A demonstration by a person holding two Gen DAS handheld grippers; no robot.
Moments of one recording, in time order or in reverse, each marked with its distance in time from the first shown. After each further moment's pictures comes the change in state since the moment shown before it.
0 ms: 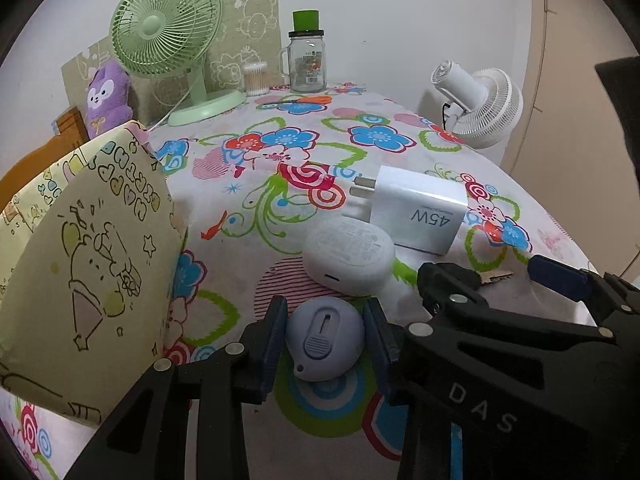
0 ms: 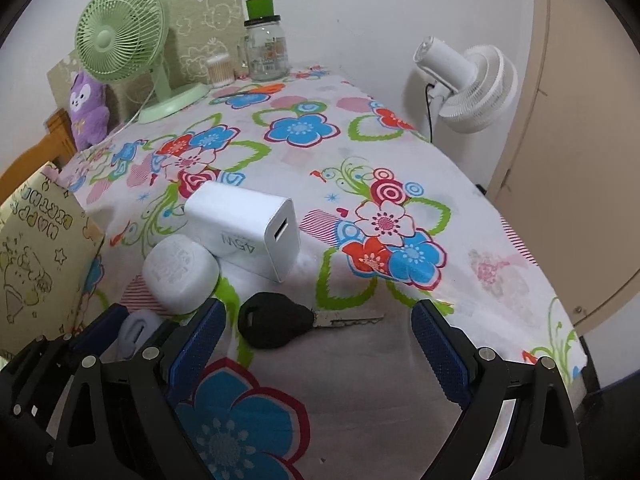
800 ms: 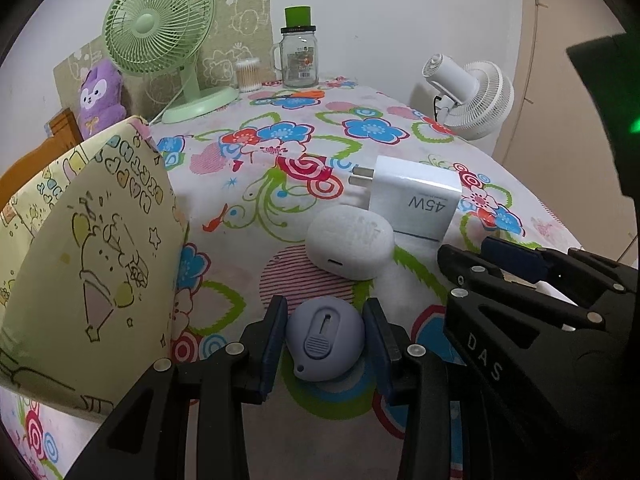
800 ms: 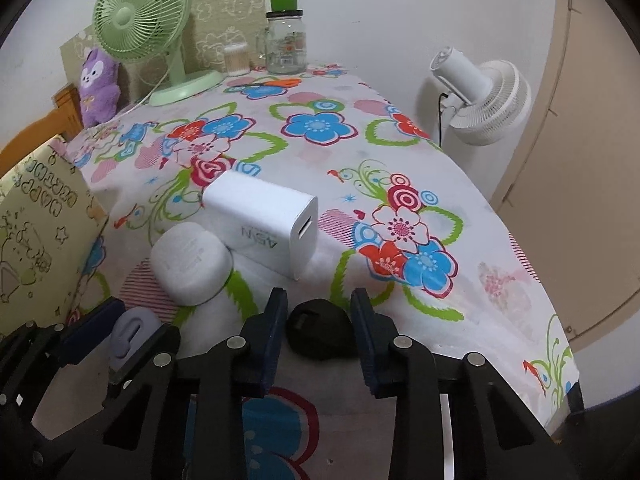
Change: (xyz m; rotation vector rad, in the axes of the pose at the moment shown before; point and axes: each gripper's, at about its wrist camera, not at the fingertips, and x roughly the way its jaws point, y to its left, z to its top) left arm -0.006 0.005 -0.005 0.023 0.021 -0.027; right arm -0.002 0.013 -0.002 -0.086 0.005 -0.015
